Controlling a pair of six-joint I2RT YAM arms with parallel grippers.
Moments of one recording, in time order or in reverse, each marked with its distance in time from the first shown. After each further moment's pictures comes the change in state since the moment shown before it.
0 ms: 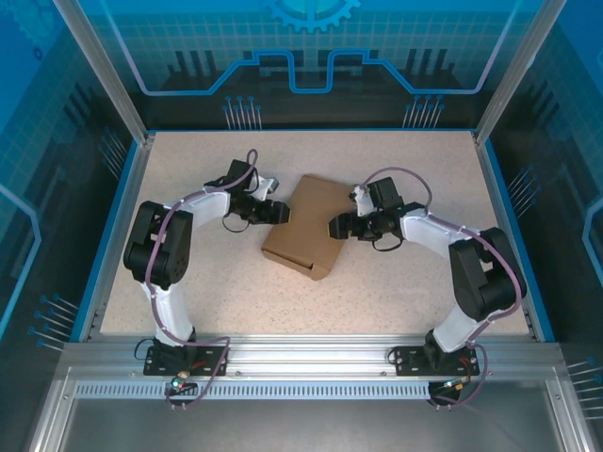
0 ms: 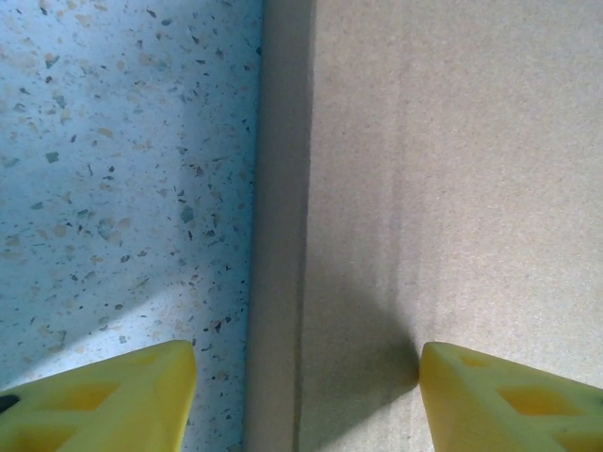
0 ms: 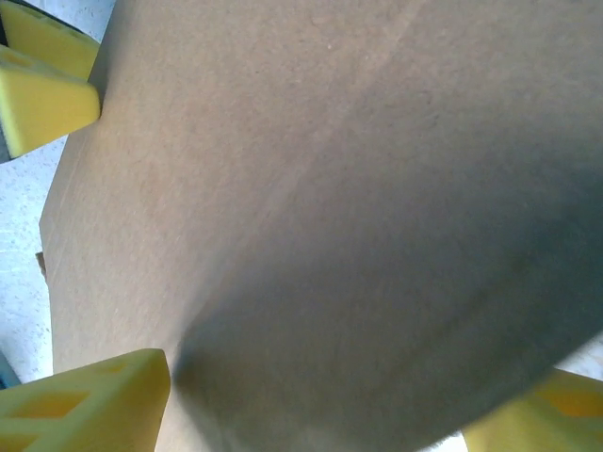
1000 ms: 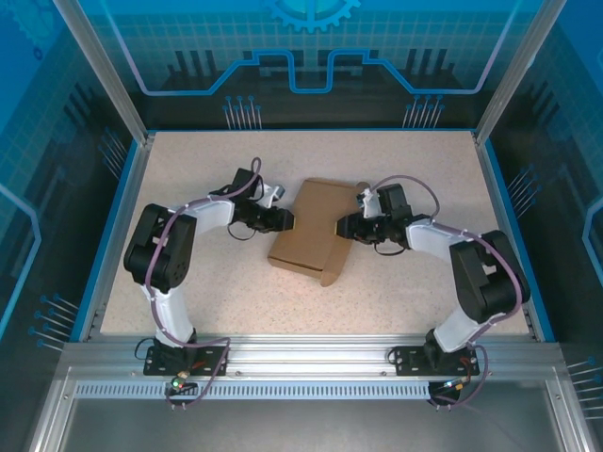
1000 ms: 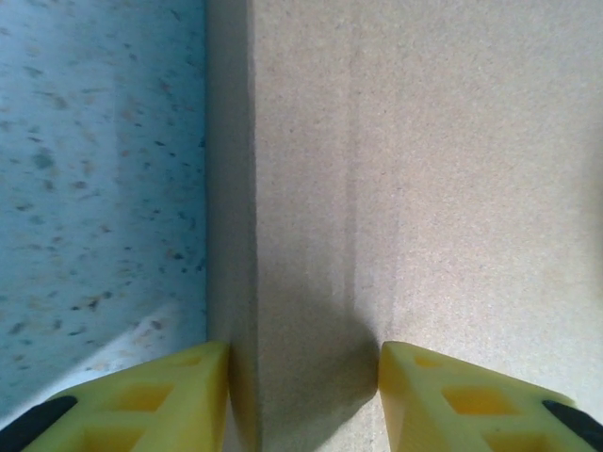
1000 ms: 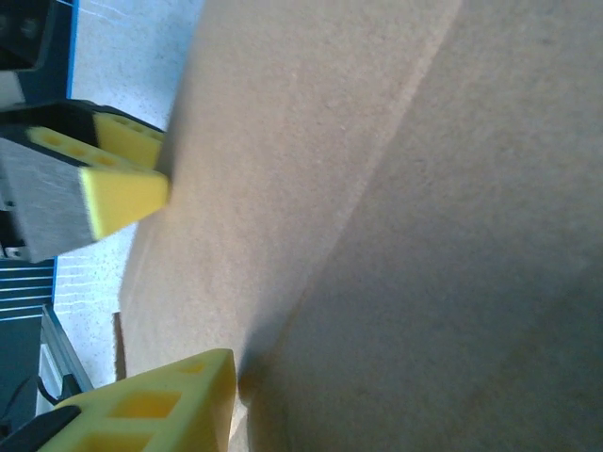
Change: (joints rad) left arm -0.057 -0.023 -0.095 0.113 0.097 -0.112; right arm -0.041 -0.065 -0.133 0.219 -0.106 0.145
